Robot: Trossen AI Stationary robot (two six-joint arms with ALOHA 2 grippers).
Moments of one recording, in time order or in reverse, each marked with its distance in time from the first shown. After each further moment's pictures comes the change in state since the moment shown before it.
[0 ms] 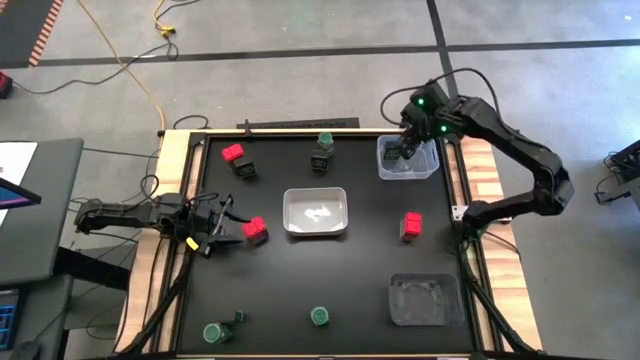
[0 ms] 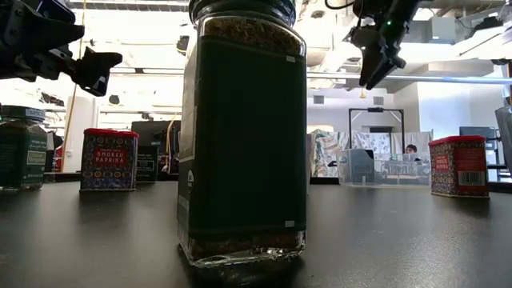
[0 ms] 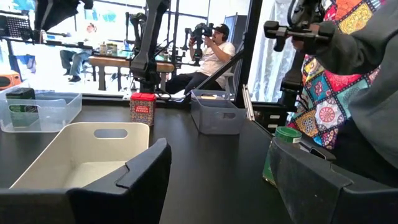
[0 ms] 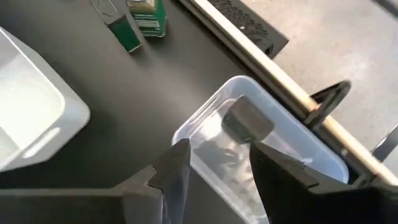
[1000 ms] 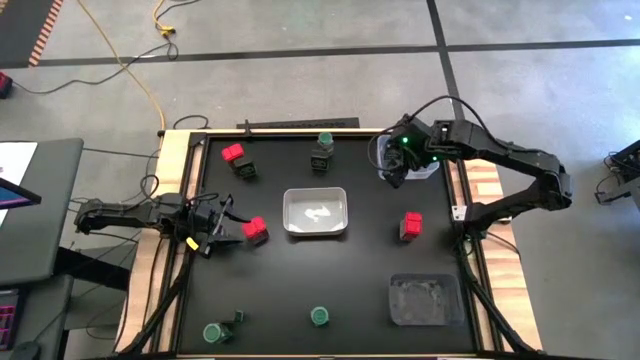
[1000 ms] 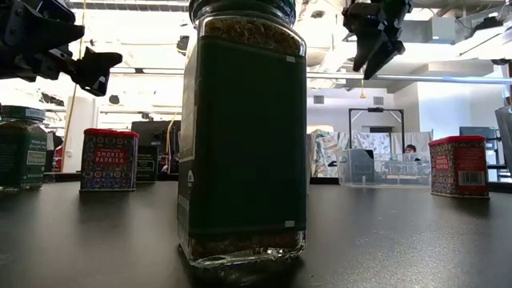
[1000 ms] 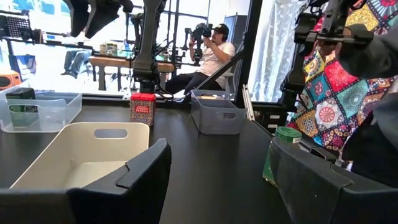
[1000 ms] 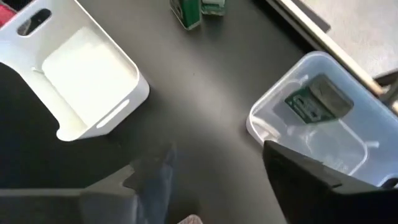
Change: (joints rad) left arm 0.000 0.000 0.000 0.000 0.000 0.000; right arm 0.366 -0.007 -0.001 -0.056 0.114 0.286
